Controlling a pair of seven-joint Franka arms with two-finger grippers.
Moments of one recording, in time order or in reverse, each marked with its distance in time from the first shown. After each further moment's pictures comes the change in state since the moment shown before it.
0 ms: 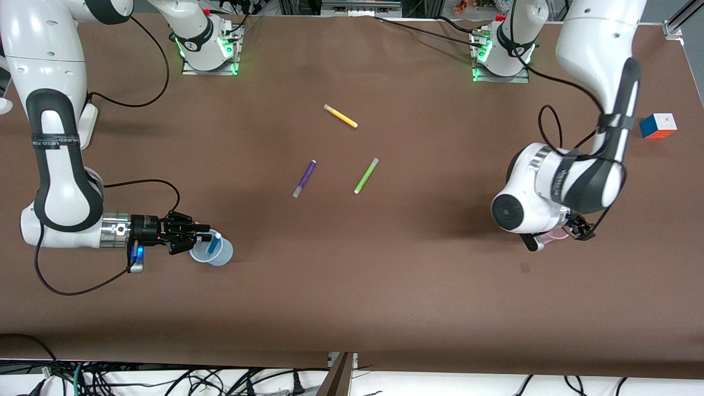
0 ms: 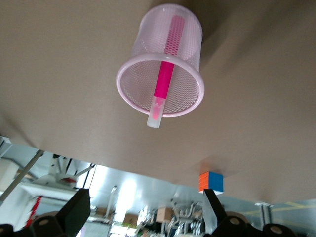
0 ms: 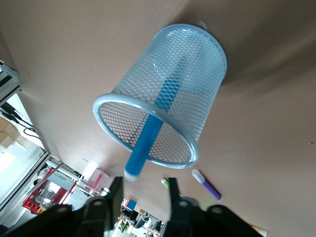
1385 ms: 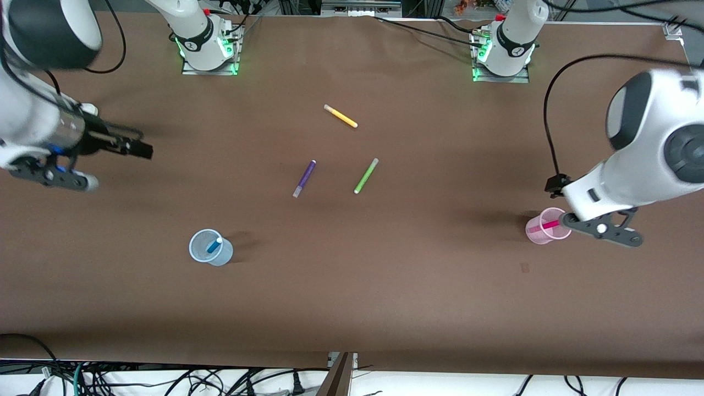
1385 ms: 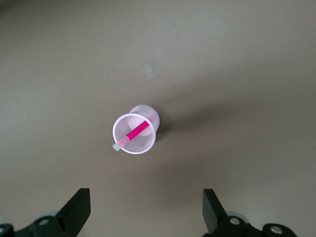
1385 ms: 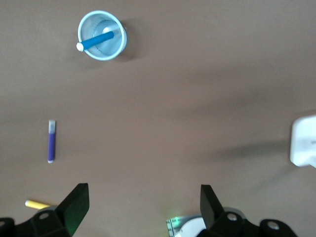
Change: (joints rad) left arm 0.083 -0.207 0.014 0.224 -0.601 -0.021 -0.450; right arm 0.196 -0.574 0.030 0.065 -0.966 -0.419 0.010
